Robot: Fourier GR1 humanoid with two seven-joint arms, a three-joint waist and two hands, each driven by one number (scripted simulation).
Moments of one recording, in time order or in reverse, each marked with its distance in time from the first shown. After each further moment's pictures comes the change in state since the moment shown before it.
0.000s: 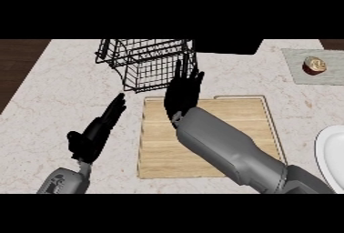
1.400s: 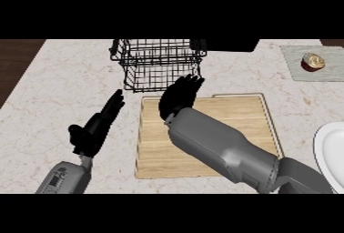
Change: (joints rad) left arm -0.042 -0.023 0.043 0.079 -0.009 -0.005 -0.027; right arm -0.096 0.017 0.181 0.080 -0.226 0.164 0.107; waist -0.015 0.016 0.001
